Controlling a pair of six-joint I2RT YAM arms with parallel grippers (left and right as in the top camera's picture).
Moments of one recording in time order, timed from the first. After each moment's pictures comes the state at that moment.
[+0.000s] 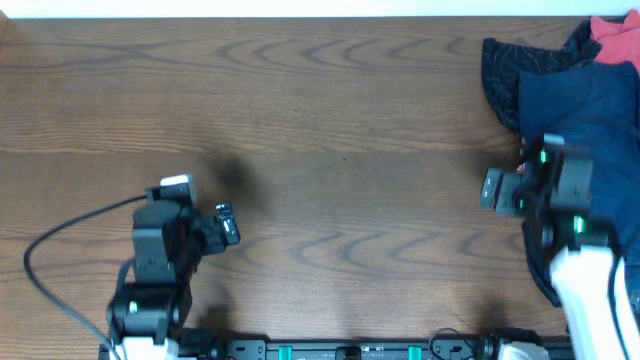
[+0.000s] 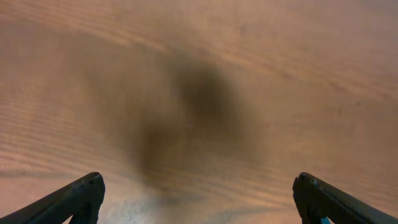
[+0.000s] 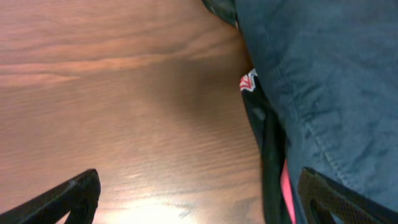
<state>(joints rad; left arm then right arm) -0.02 0.70 0.58 -0.65 0.01 -0.22 -0.08 1.15 0.84 -0.66 0.08 0.09</state>
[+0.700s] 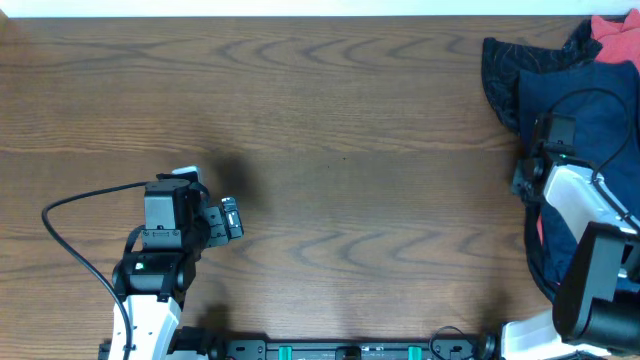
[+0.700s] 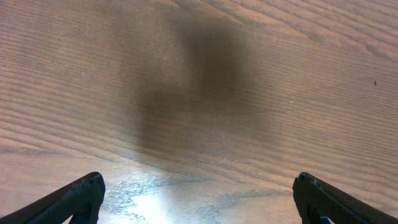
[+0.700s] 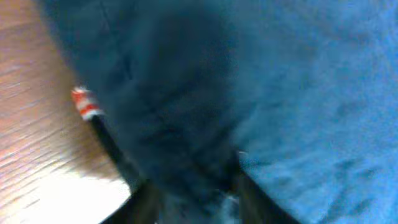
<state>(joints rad) -0.02 0.90 0.62 -0.67 0.02 -0.23 -0.22 1.70 0.92 -0.46 0.39 0.09</state>
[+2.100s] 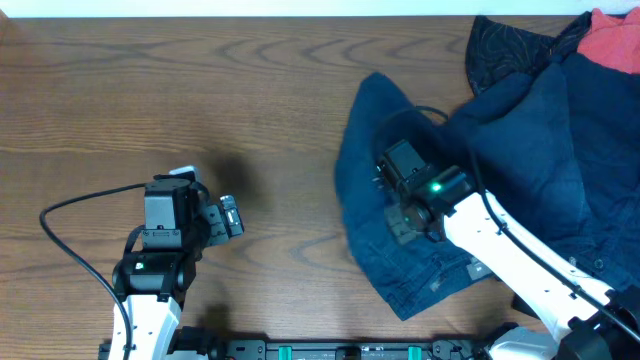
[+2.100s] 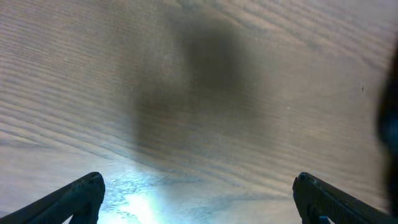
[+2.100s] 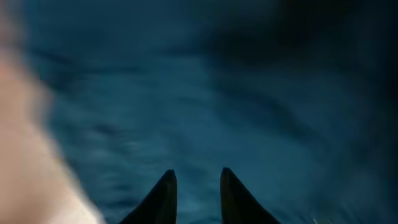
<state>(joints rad) -0.02 0.90 0.62 -0.67 0.02 -0.29 0.59 1.48 1.03 -0.98 0.14 0.18</state>
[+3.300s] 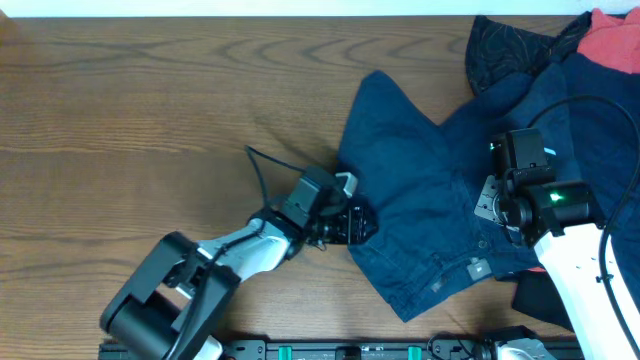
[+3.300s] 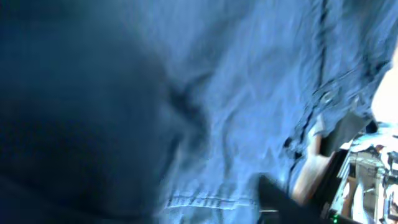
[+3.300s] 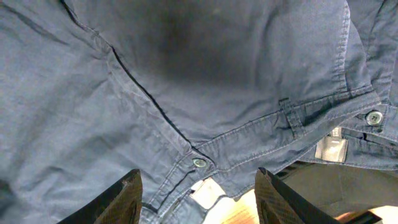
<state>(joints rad) -0.65 1.69 0.64 0.17 0.56 -0.70 0.17 1.20 1.03 -1.11 0.30 0.55</state>
